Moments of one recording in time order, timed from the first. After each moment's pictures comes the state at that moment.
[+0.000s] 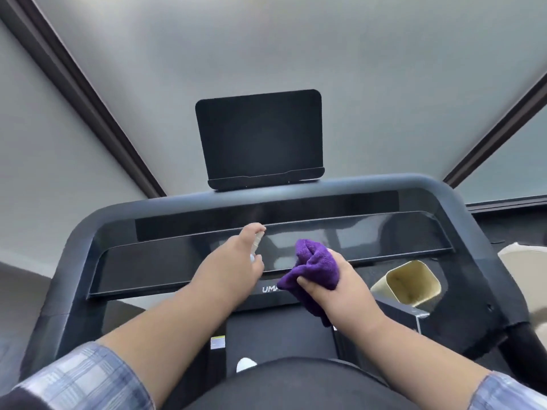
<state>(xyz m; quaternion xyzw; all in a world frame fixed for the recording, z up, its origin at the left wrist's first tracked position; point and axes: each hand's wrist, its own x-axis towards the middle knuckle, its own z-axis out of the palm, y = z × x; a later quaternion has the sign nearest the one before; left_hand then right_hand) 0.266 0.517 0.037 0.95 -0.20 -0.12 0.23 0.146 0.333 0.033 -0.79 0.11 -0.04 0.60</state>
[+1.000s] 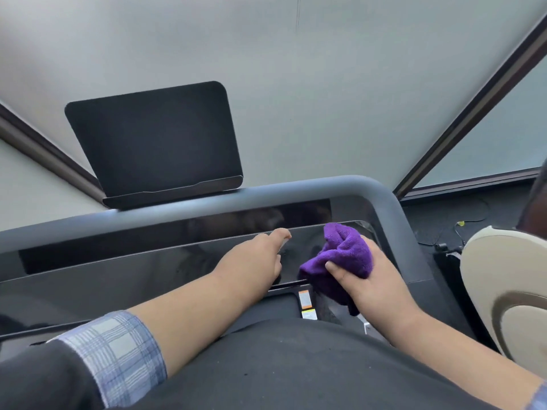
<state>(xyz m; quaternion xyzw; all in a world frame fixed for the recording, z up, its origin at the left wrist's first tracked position) 0.270 0.299 0.003 0.93 -0.32 -0.16 0.11 0.132 0.118 0.030 -0.79 0.20 -0.06 0.58</state>
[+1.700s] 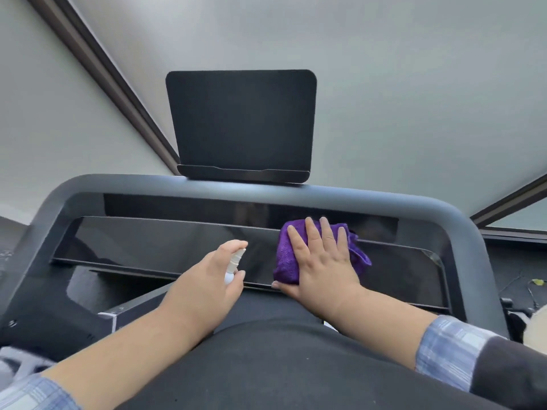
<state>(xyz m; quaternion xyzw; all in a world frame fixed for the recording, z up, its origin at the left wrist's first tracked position) 0.227 0.437 0.023 0.96 -0.08 -0.12 0.22 0.231 0.211 -0.033 -0.99 -0.08 0.09 0.05</state>
